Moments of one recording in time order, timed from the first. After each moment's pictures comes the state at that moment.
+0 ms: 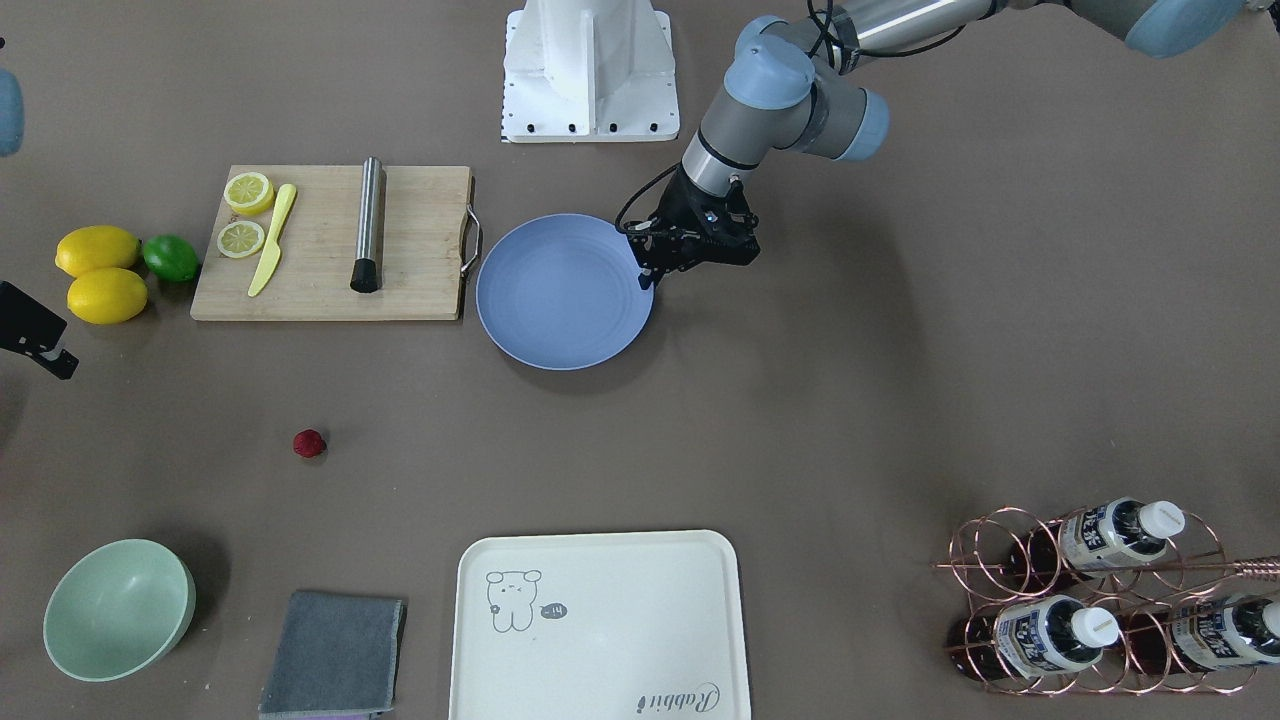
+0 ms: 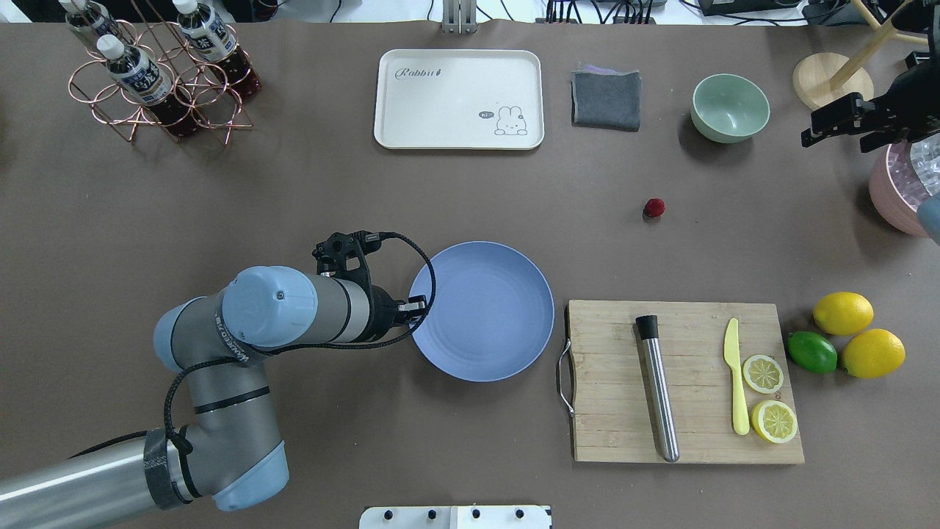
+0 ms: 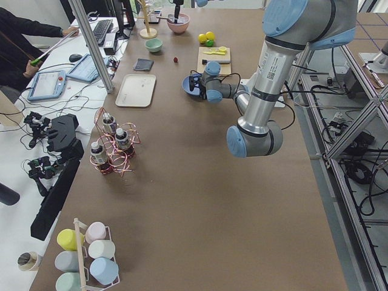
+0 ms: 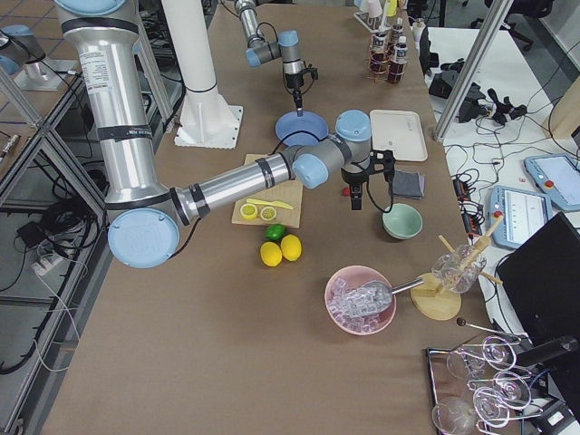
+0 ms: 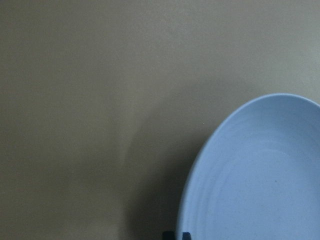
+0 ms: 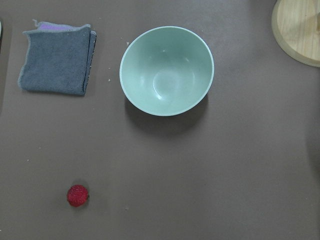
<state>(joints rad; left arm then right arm) -0.40 -2.07 -1.65 -2.18 -1.71 -1.53 1.20 -1.40 1.78 -1.30 2.28 0.72</state>
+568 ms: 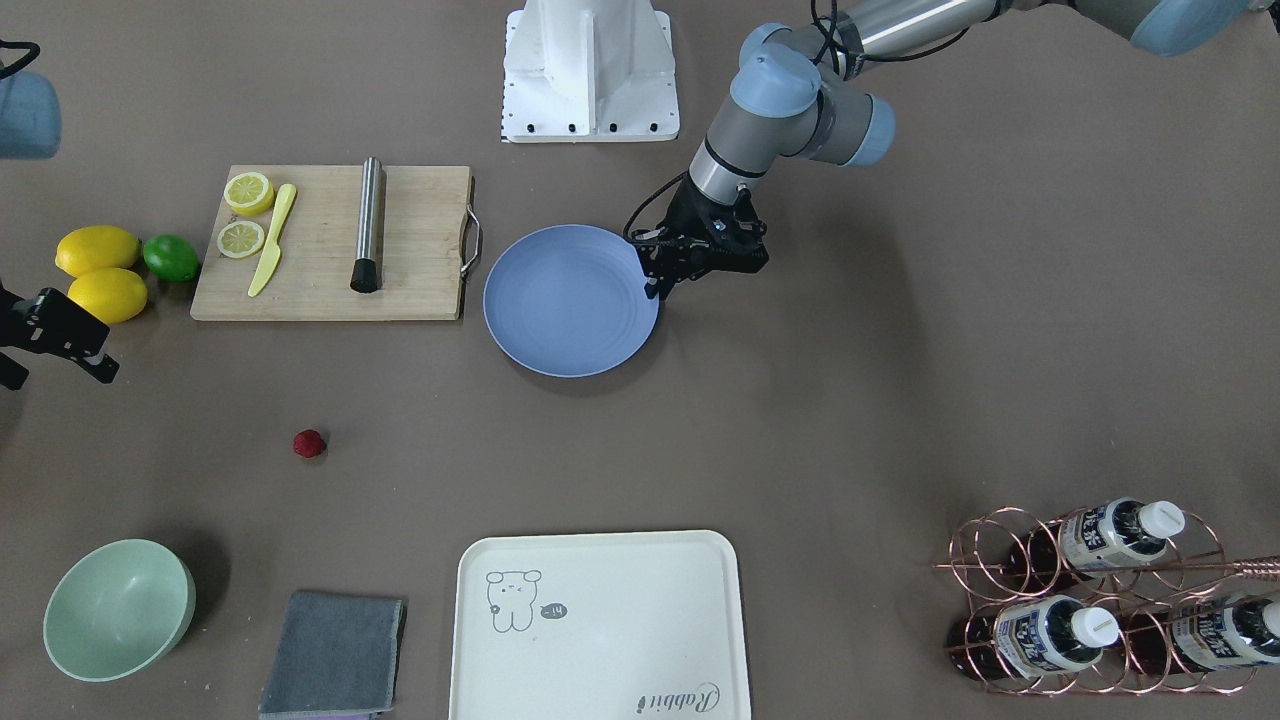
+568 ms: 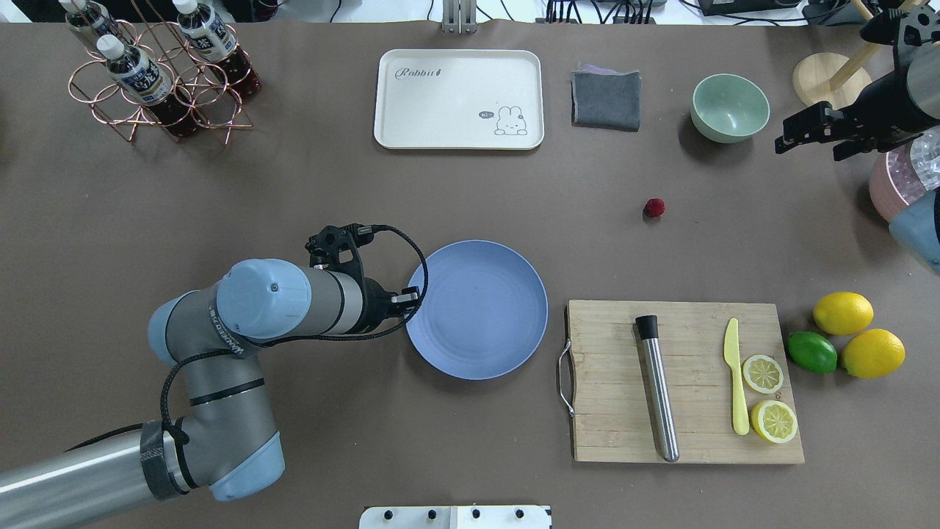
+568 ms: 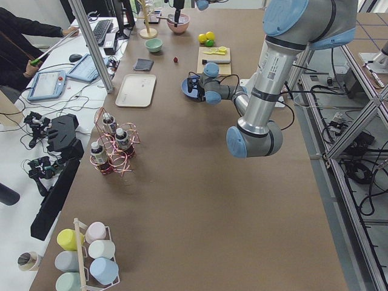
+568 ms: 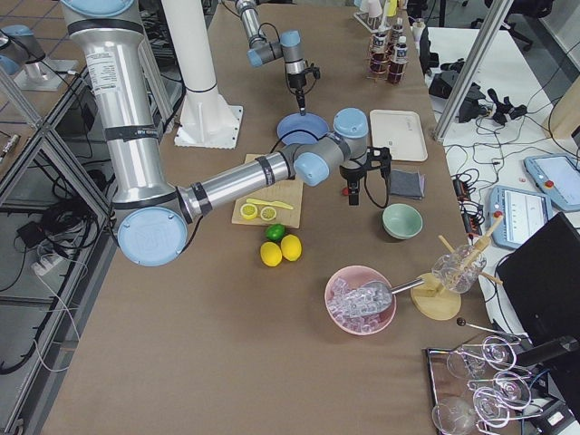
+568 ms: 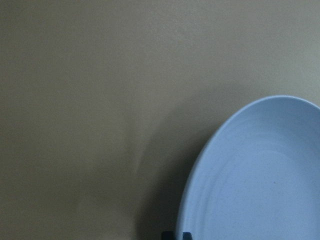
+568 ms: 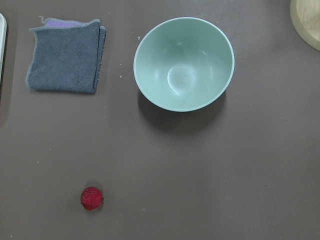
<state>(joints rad) -0.42 -2.06 -1.64 -2.18 -1.71 -1.52 1.15 -1.39 1.78 -1.26 2.25 0.81</state>
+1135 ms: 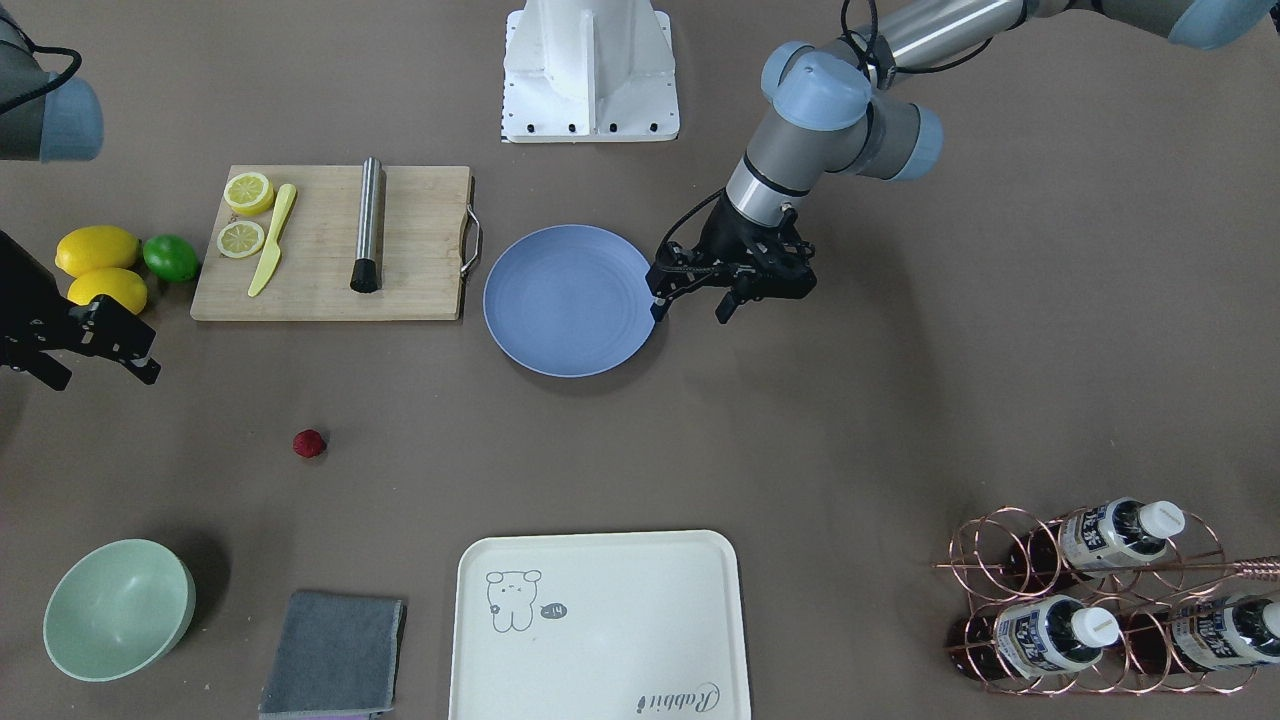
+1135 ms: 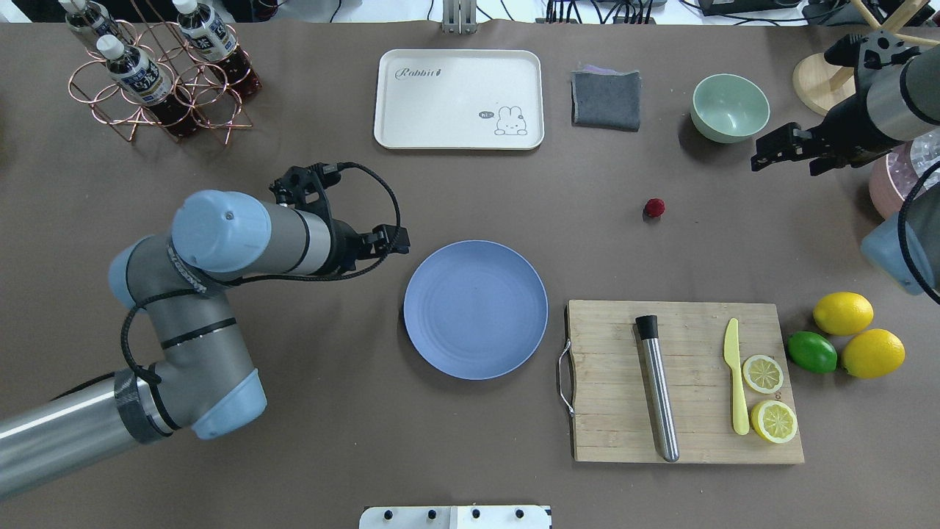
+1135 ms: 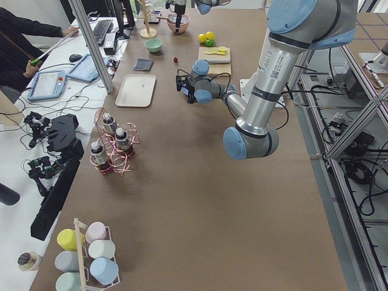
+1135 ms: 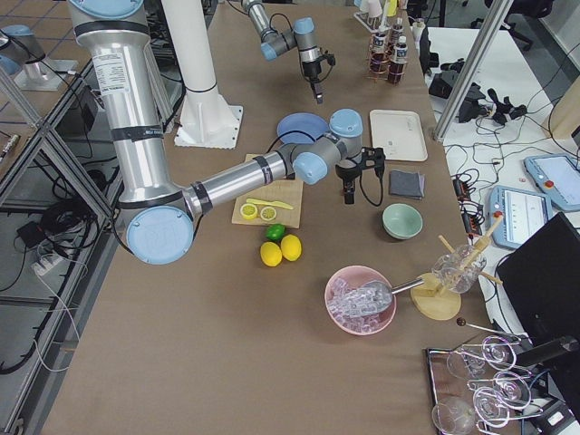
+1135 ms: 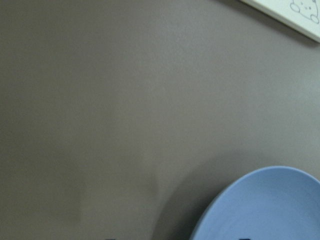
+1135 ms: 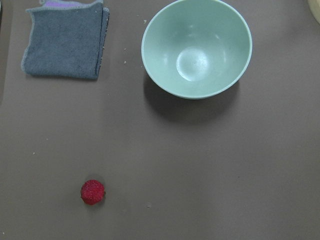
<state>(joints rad) -0.57 -2.05 -1.66 -2.18 -1.80 -1.49 1.07 -1.39 1.77 -1.26 2.19 0.83</state>
